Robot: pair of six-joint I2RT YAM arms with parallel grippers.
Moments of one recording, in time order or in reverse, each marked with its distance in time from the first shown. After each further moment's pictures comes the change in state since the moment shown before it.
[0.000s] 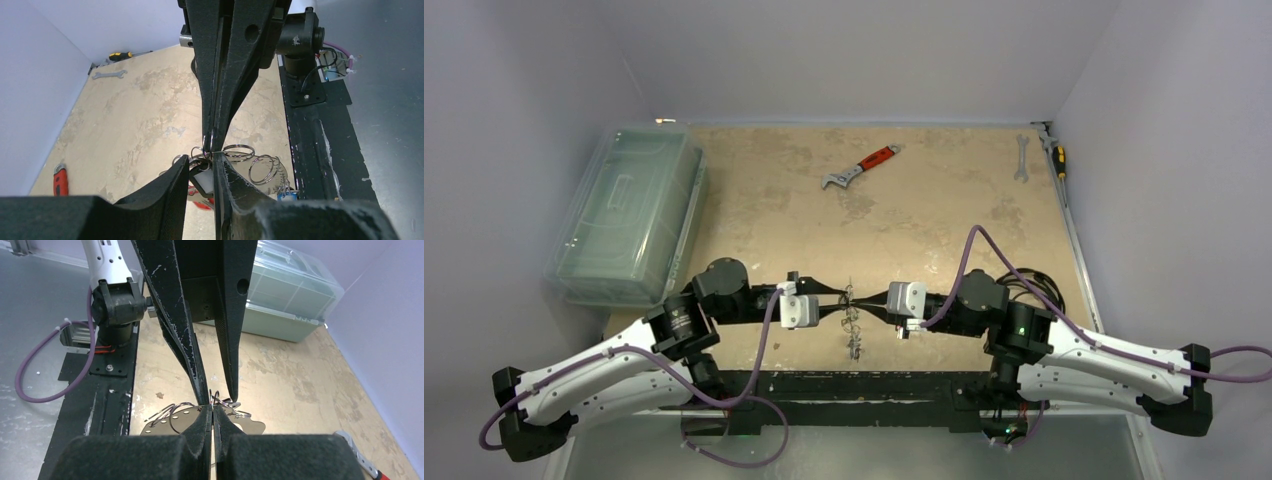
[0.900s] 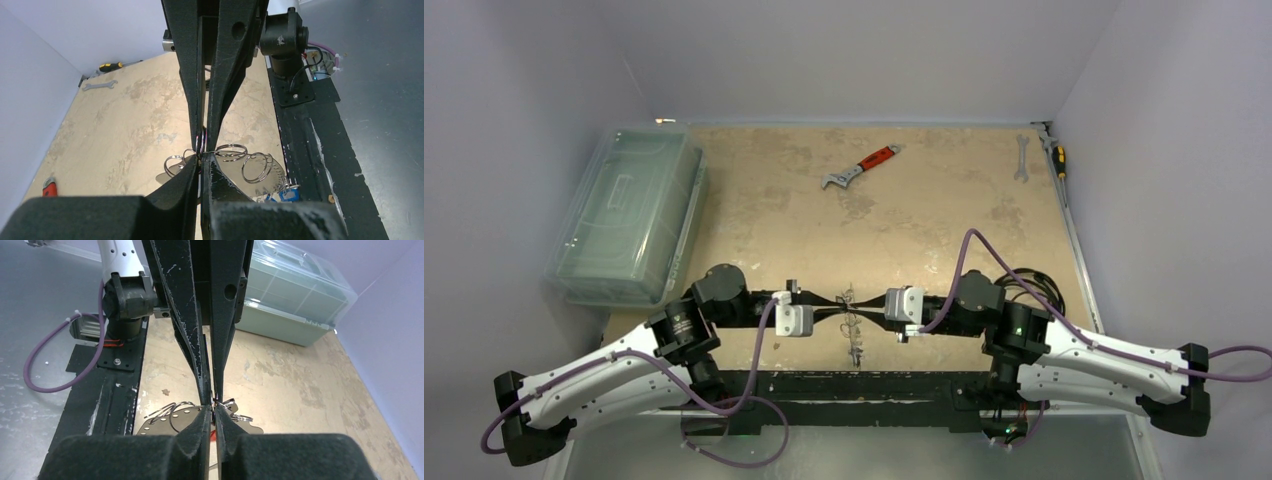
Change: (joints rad) left arm 0.012 -0.029 -0.078 0.065 0.077 0.013; right arm -0.003 0.005 -0.018 0.002 -0.055 -0.027
